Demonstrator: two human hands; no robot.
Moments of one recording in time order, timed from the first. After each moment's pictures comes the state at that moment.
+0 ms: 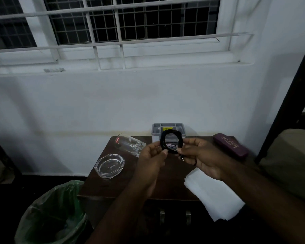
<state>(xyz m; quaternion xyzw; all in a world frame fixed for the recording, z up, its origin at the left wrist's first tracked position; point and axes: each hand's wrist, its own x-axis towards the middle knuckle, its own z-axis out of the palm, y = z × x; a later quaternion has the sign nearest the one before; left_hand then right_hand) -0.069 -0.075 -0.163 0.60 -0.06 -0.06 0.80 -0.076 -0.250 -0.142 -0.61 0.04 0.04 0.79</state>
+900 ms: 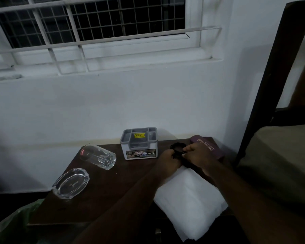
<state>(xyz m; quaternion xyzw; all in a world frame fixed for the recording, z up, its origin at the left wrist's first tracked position) 0.004 -0.229 -0.207 0.79 -0.17 -0.16 0.57 -0.027 -0.363 -0.192 -0.83 0.18 -0.09 0.52</state>
